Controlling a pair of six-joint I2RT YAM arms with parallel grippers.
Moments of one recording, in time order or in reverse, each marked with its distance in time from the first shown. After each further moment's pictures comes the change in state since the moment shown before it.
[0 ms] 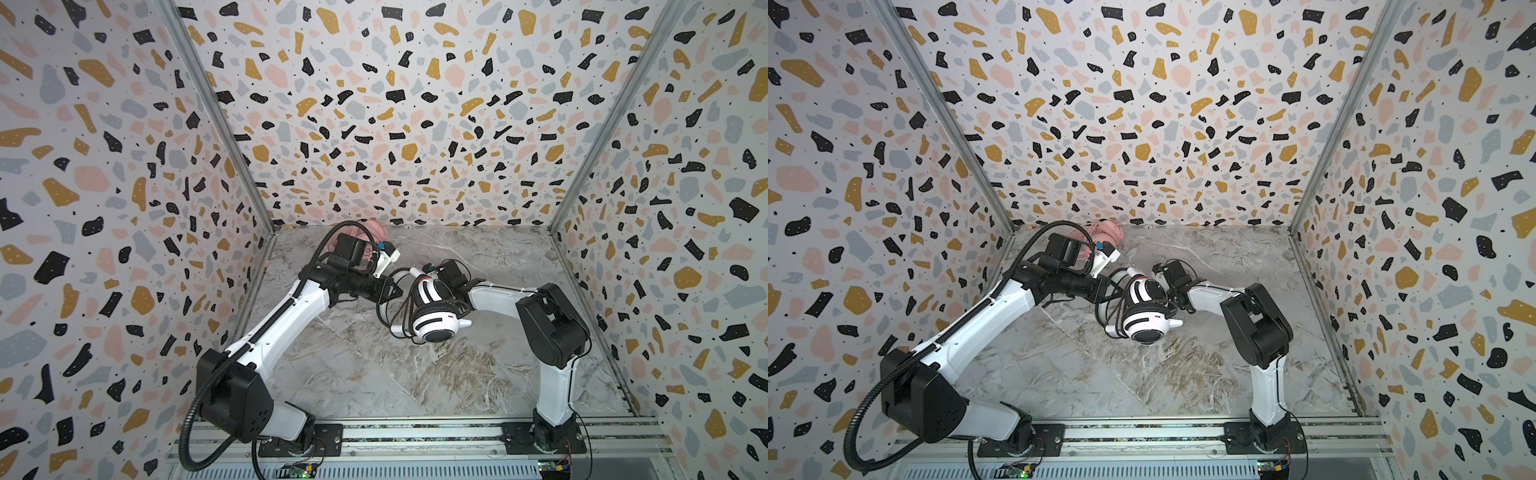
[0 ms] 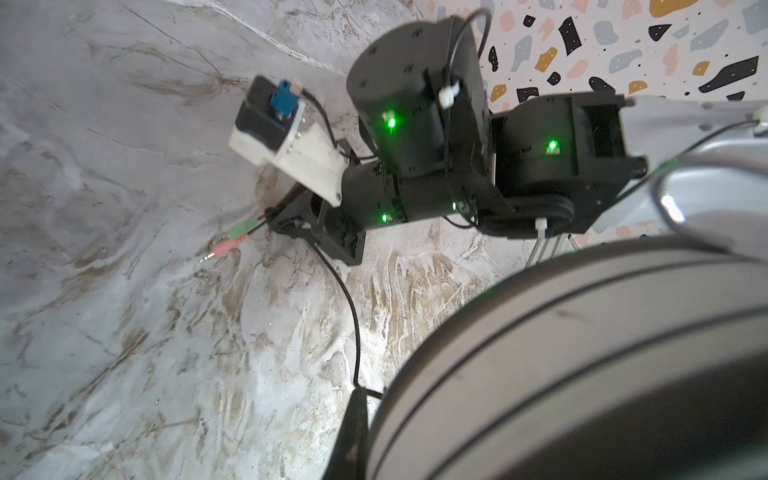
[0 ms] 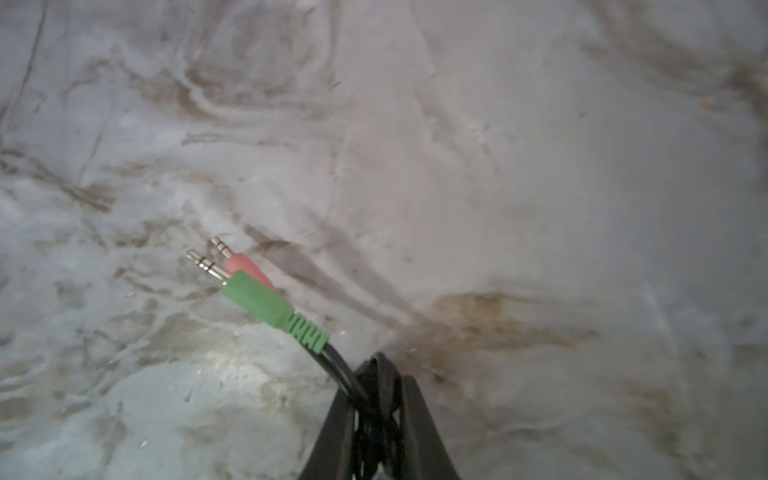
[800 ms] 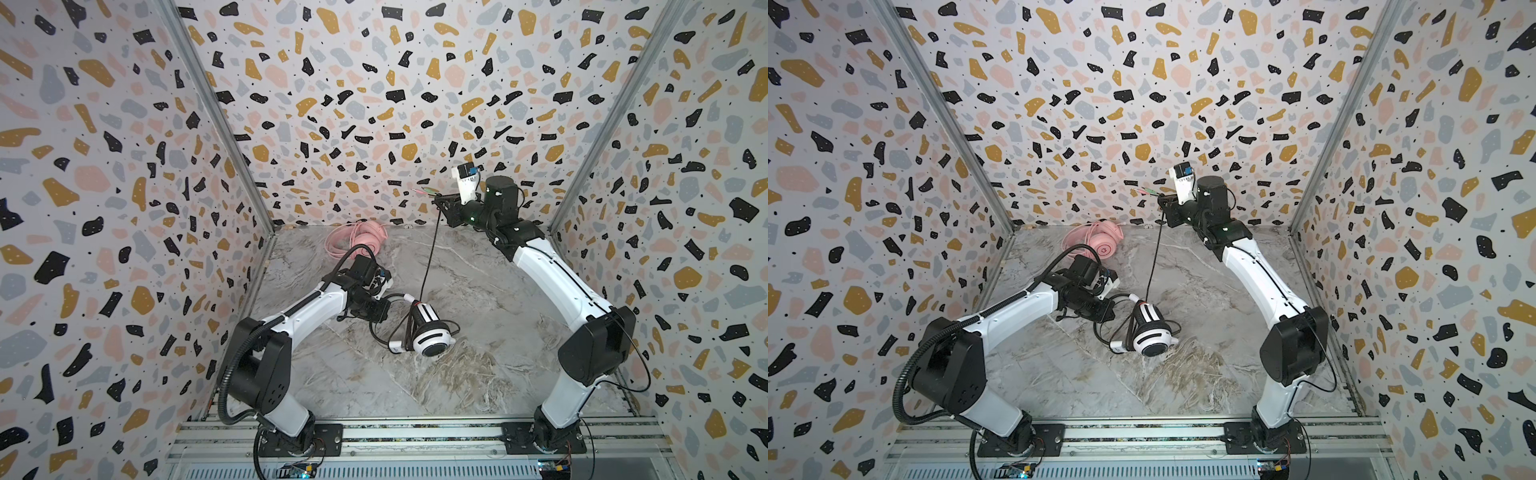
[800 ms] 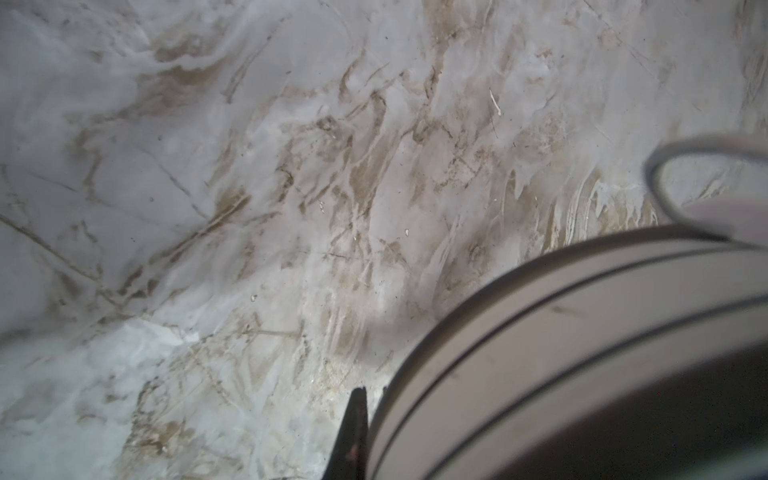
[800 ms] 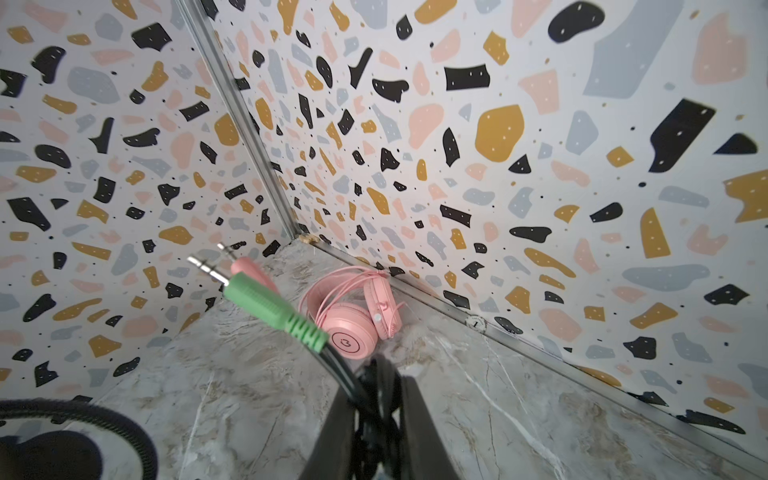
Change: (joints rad) left arm -0.026 0.166 -0.145 0.006 -0.329 0.005; right arm -0.131 -0.233 0.541 -0.033 -0.170 0.030
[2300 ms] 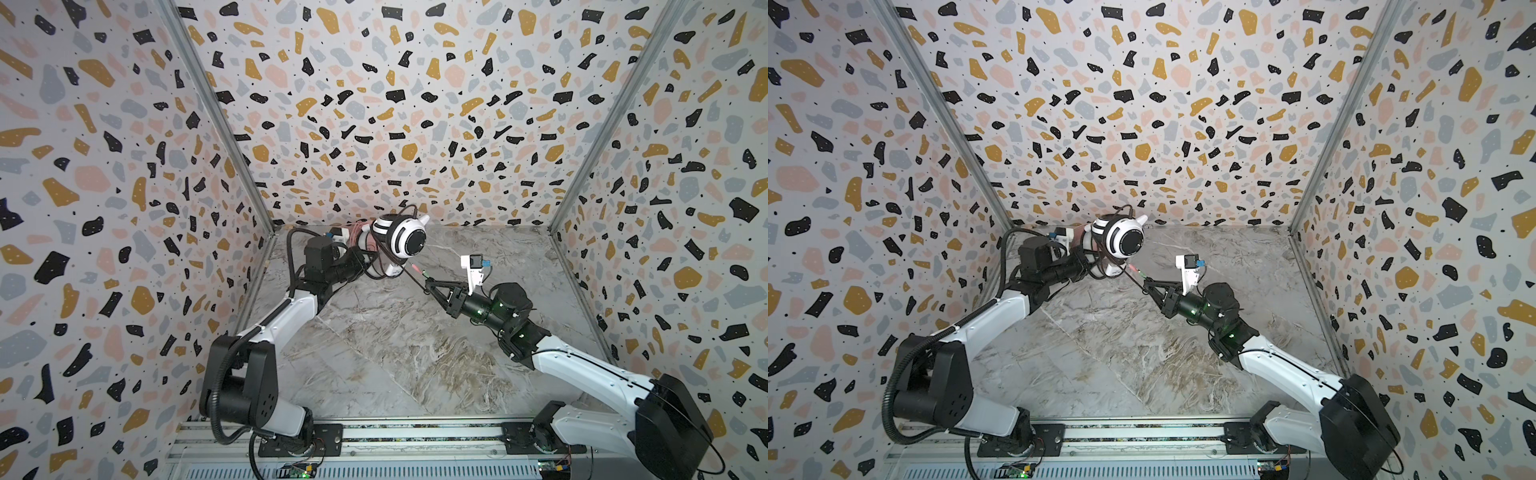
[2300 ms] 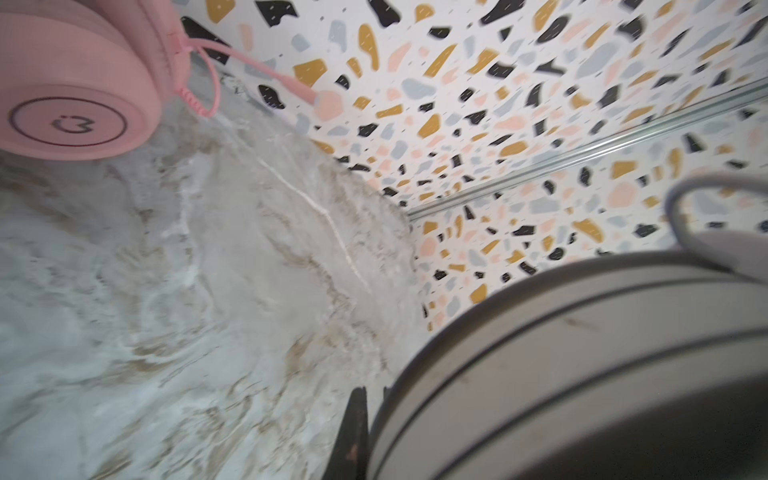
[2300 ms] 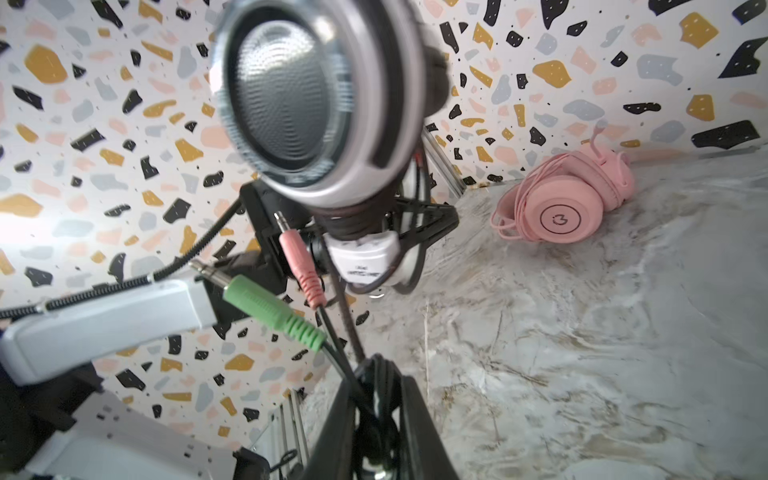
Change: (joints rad) left arm 0.271 -0.151 -0.211 1.009 0.286 -0.936; right arm 0.237 -0.489 -1.139 0.924 -0.081 0.682
